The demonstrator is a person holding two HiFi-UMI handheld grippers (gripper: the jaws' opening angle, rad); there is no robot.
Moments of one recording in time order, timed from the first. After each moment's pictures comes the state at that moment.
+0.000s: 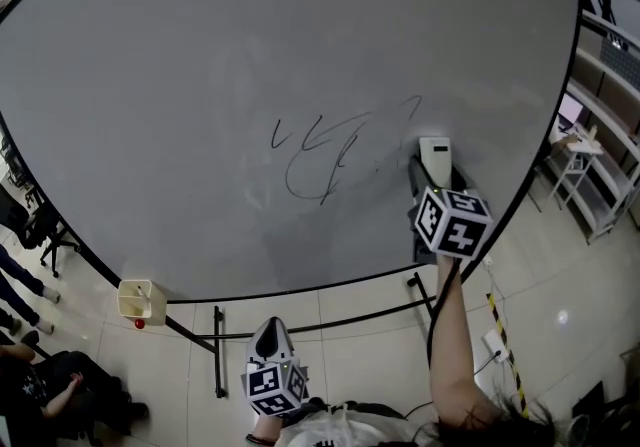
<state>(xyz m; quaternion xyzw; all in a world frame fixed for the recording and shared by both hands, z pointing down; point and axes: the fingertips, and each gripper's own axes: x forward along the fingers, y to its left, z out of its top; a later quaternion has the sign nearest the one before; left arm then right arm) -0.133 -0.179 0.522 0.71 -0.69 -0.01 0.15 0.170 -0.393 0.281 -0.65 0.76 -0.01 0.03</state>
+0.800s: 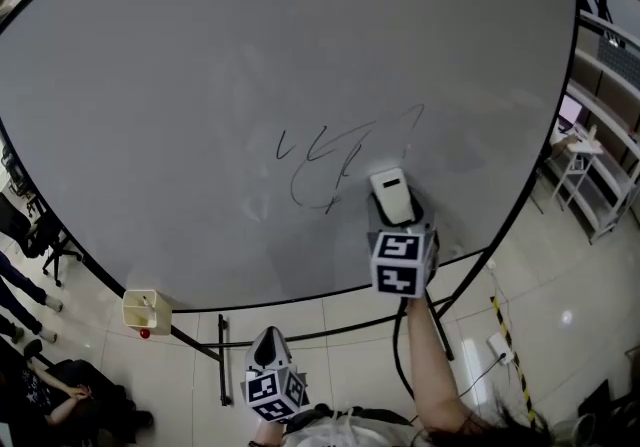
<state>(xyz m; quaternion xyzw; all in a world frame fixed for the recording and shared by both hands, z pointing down) -0.156 -0.178 0.529 0.69 -0.70 -0.01 0.16 0.083 -0.372 0.322 -0.65 0.76 0.07 -0.08</state>
